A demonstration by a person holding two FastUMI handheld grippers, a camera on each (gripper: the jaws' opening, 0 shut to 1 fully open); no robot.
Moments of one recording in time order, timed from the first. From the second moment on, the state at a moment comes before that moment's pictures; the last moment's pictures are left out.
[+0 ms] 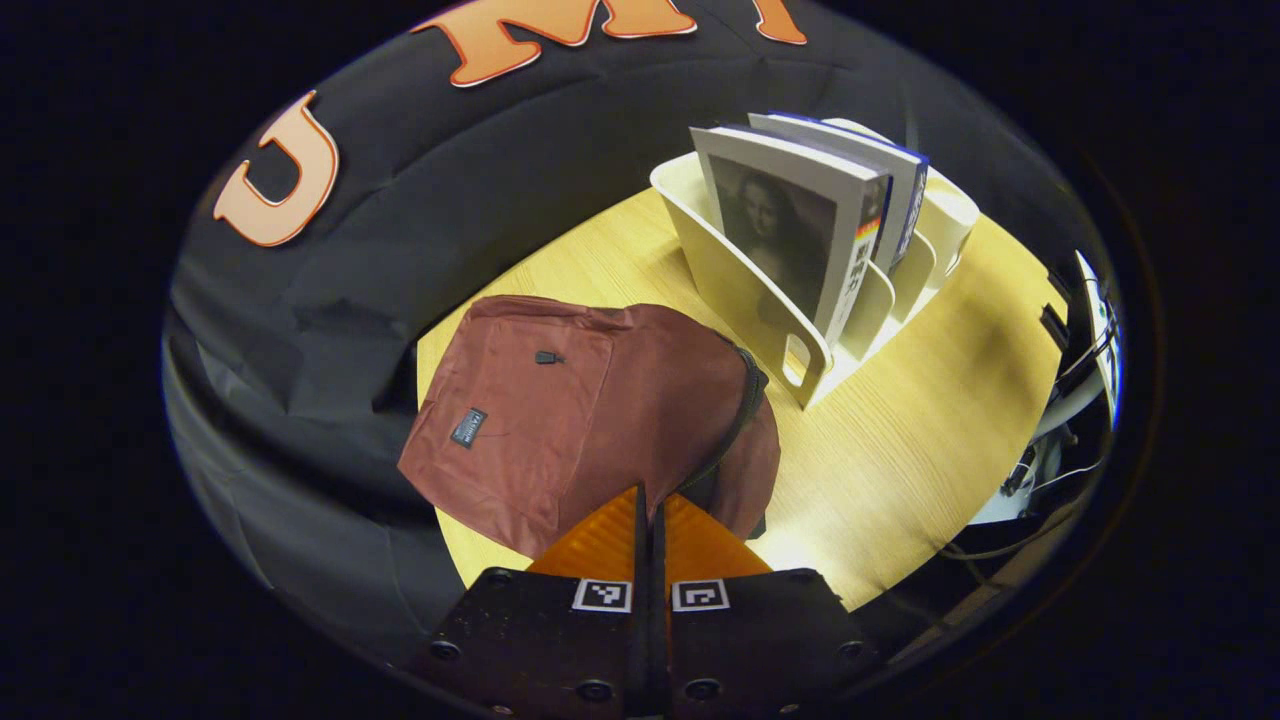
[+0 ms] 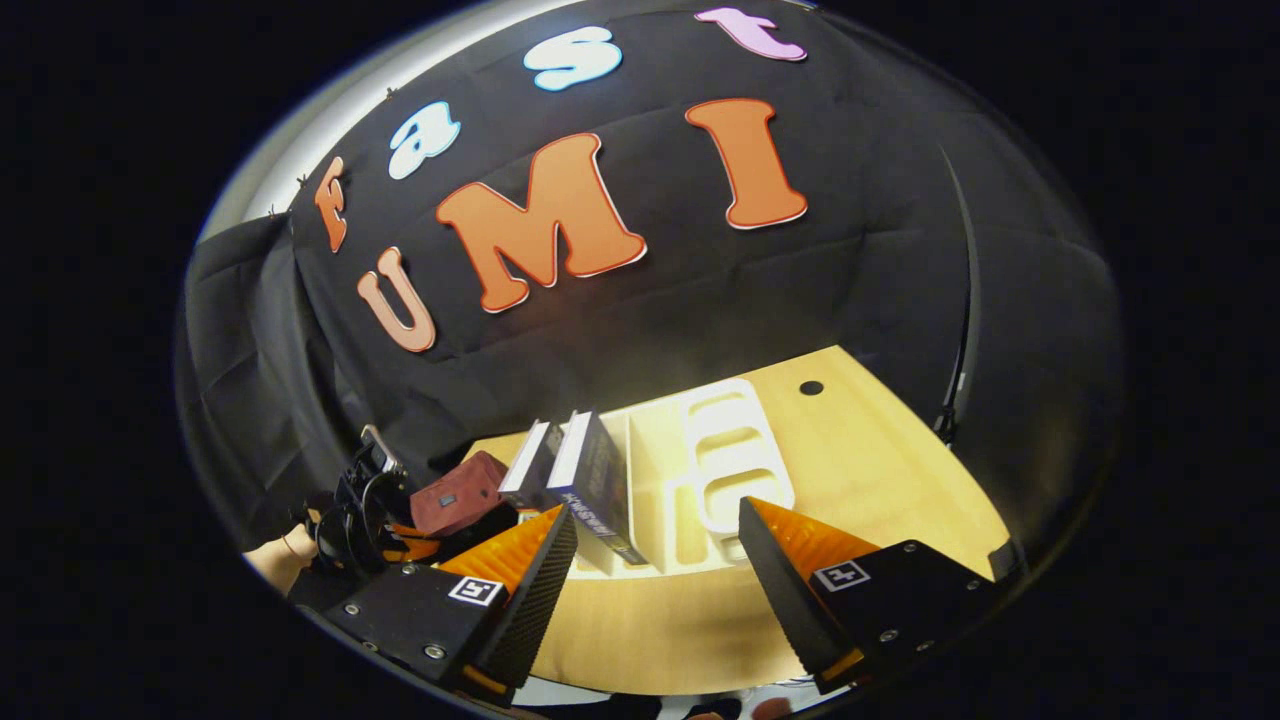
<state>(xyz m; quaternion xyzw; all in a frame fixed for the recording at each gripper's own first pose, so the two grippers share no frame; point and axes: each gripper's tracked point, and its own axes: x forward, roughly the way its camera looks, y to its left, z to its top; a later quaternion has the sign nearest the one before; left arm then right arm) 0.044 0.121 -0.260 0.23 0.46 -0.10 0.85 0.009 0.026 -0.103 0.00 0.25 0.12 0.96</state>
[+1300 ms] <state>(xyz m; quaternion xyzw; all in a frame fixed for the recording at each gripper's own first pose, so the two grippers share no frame) 0.110 0.188 -0.184 0.20 0.37 -0.21 0.88 0.104 0.253 -0.152 -0.10 0.52 0.12 0.84</state>
